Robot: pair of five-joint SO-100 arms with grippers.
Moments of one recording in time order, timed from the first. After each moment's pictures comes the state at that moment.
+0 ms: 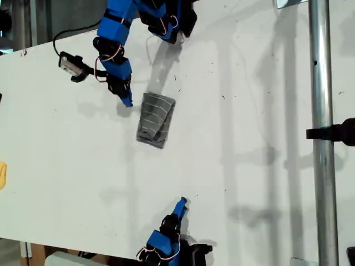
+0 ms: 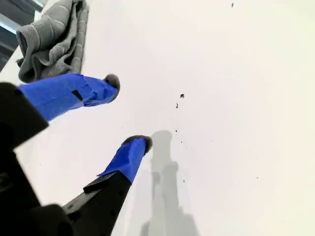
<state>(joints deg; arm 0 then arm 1) 6.4 198.7 178.4 73.2 -87.5 25.8 130.1 123.8 55.9 63.6</state>
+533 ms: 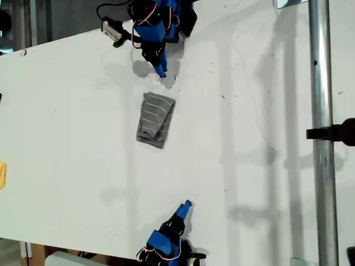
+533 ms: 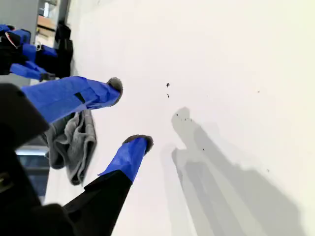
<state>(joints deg) 6.2 198.8 178.4 73.5 -54.7 12.4 187.4 166.2 80.1 88.0</state>
